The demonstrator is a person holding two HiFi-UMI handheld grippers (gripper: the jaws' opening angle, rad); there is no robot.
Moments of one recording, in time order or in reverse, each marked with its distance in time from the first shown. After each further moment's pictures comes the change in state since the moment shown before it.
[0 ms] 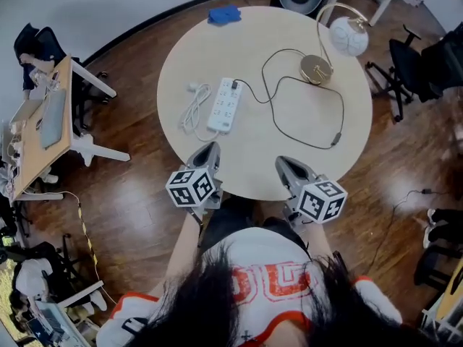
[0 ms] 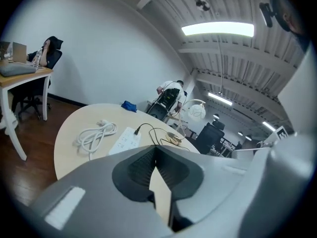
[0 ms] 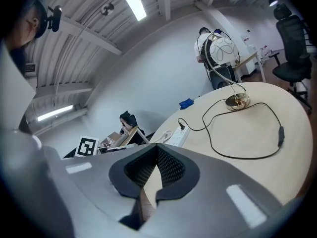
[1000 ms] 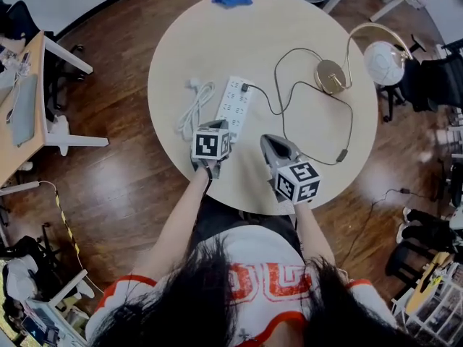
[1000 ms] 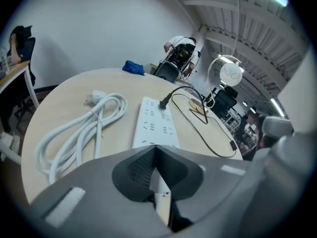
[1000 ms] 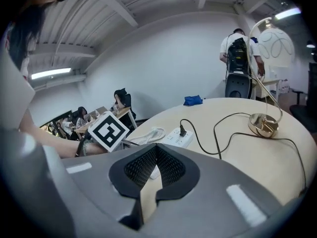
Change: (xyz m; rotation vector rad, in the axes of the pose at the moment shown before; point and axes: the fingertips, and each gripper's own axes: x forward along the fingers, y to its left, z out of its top) left arm 0.150 0.082 -0.049 0.084 0.461 0.077; right arm 0.138 -0.035 0.016 -0.312 0.161 -0.106
